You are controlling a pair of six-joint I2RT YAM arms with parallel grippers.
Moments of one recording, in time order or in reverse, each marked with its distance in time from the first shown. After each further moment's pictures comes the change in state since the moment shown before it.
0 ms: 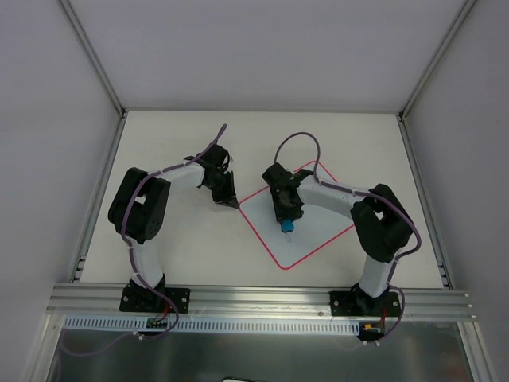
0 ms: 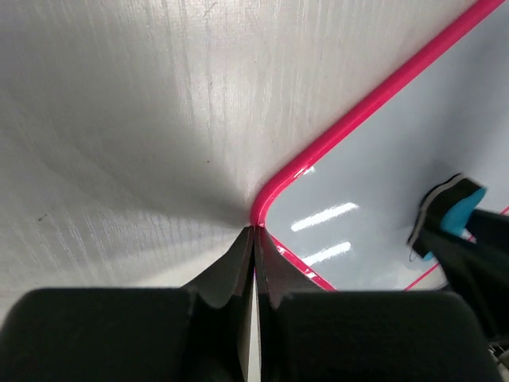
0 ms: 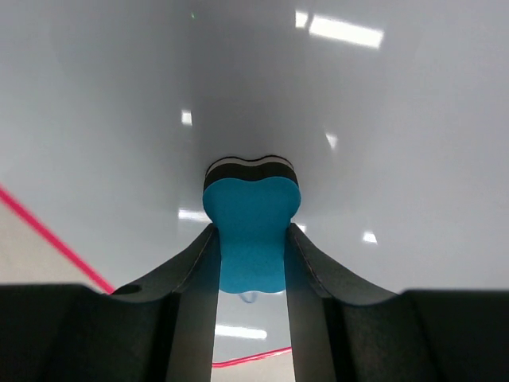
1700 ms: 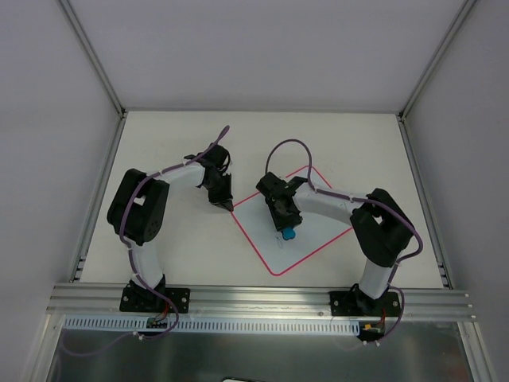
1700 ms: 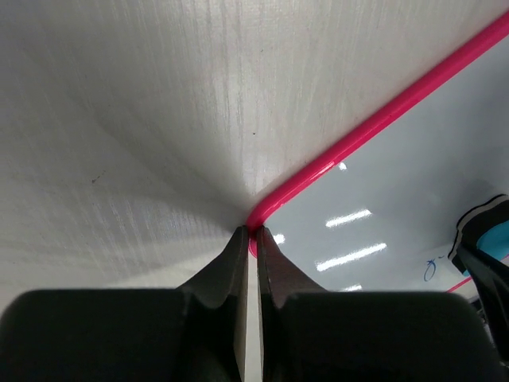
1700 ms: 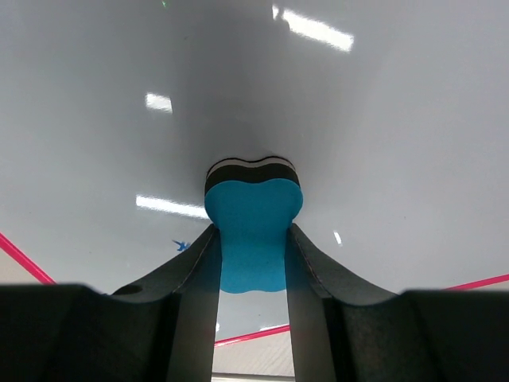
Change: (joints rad) left arm -0.016 -0.016 0.008 -0.074 -0.071 0.063; right arm 0.052 -0.048 -0.068 -0.036 0.034 -0.044
